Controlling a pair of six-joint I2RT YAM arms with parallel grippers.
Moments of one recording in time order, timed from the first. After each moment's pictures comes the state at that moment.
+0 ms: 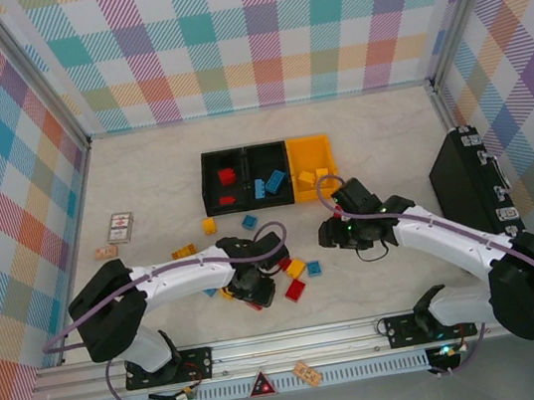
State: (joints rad) left arm -1.03 1.55 0.92 -0.86 -0.01 -0.57; right arm 0.63 1.23 0.75 -0.62 -0.12 0.73
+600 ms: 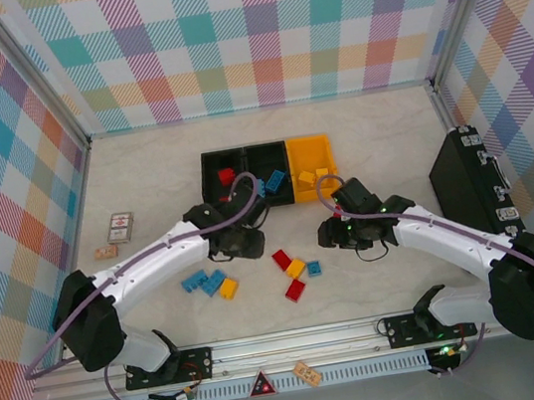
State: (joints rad) left arm -0.82 1.47 1.15 -0.92 -0.14 -0.52; right arm 0.63 1.23 0.75 -0.62 -0.13 0.73
